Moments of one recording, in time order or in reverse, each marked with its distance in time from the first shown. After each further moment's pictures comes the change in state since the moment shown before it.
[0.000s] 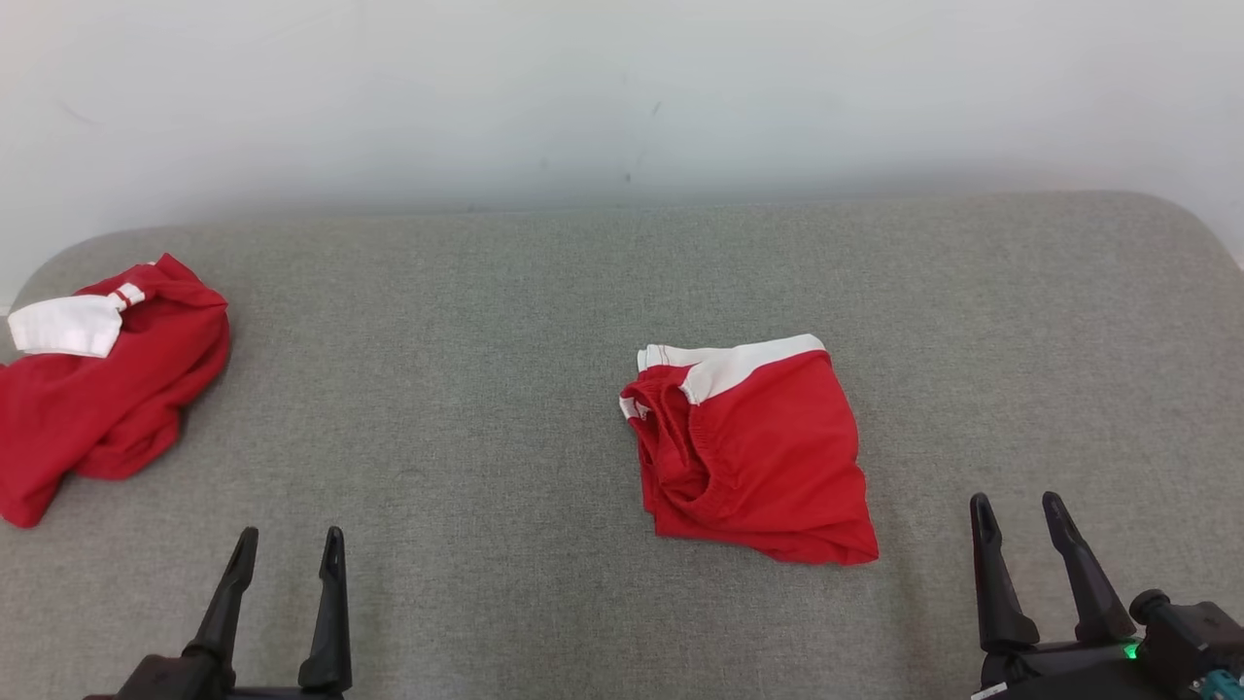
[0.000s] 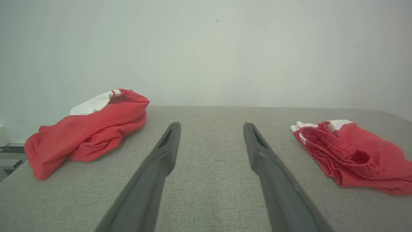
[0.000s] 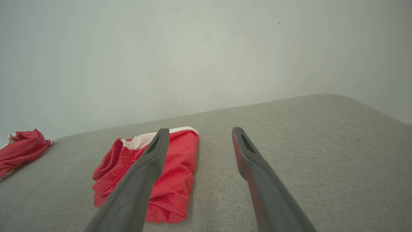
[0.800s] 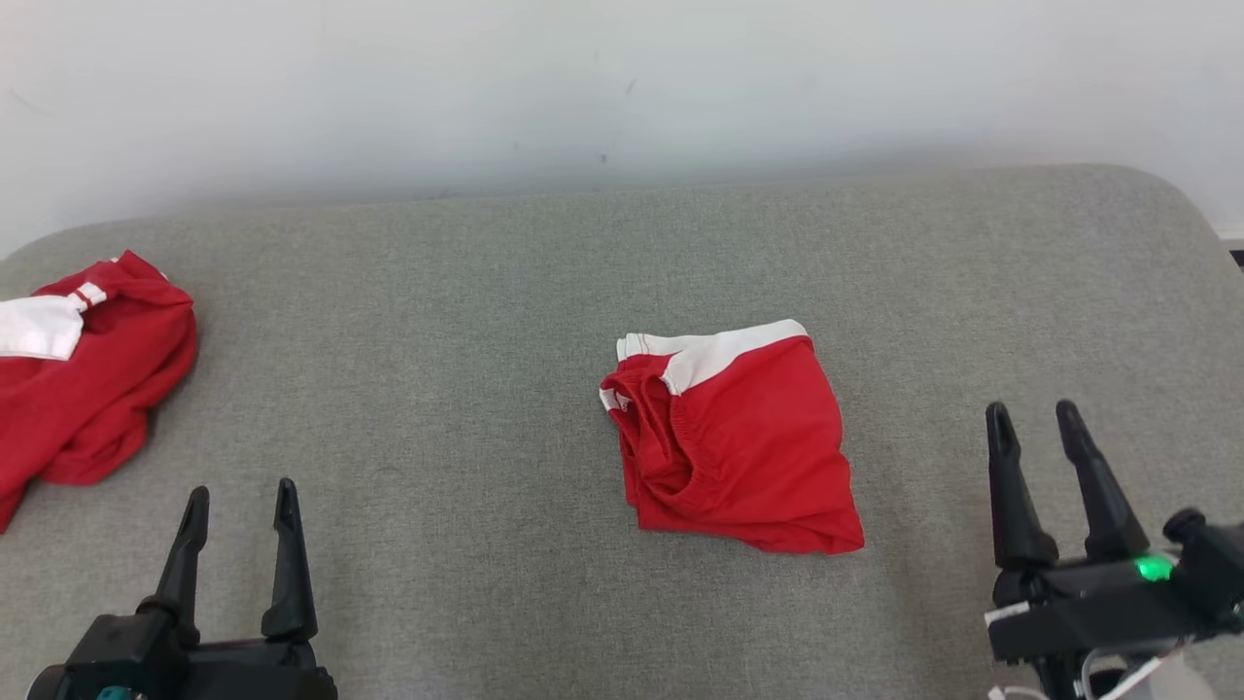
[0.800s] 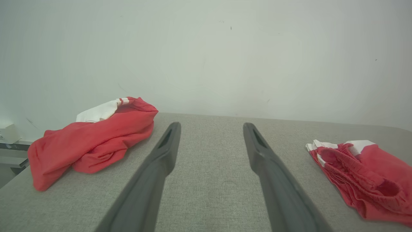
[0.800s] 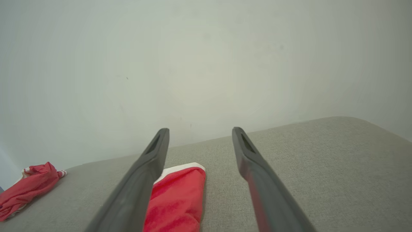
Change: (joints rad) left arm -0.082 -0.009 0.053 0.038 -0.023 0.036 0.000; right arm -0.141 -0.084 0.059 -0.009 0.143 0.000 0.000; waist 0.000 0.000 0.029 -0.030
